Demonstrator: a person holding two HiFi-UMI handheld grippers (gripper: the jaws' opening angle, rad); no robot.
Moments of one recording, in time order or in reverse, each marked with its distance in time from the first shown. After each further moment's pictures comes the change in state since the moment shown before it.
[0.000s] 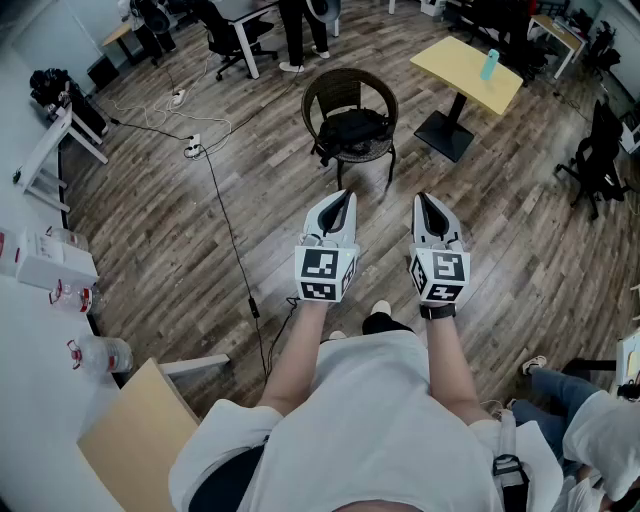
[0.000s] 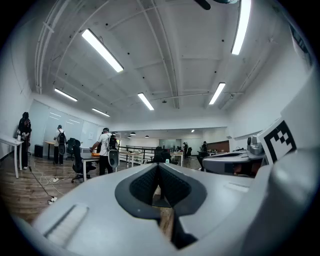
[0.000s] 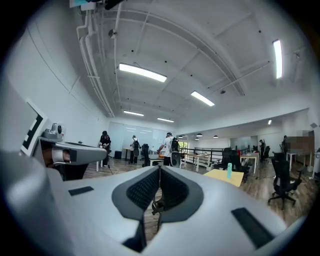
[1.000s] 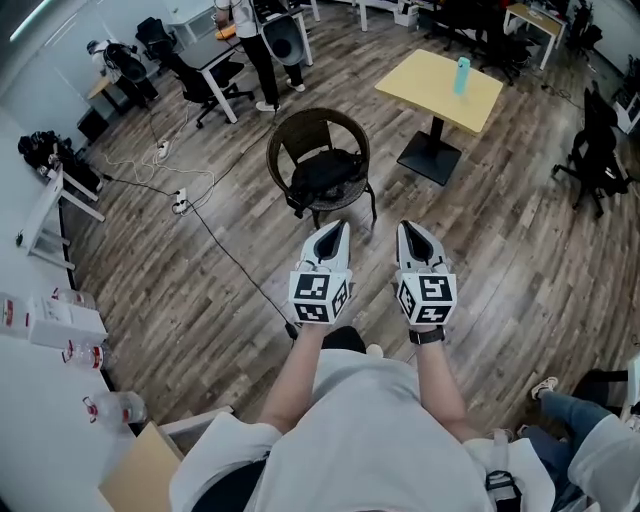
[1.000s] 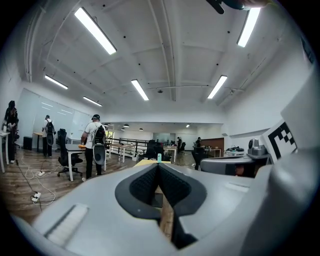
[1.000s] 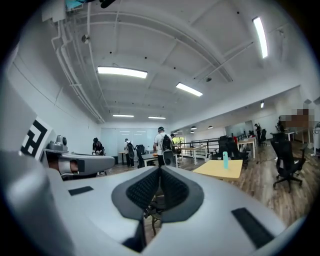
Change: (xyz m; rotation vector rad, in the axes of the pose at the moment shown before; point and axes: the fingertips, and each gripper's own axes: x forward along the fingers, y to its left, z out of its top) left arm 0.204 -0.061 -0.037 -0.048 0.079 -0.080; right arm 0.086 -0.170 -0.048 0.154 0.019 -0.024
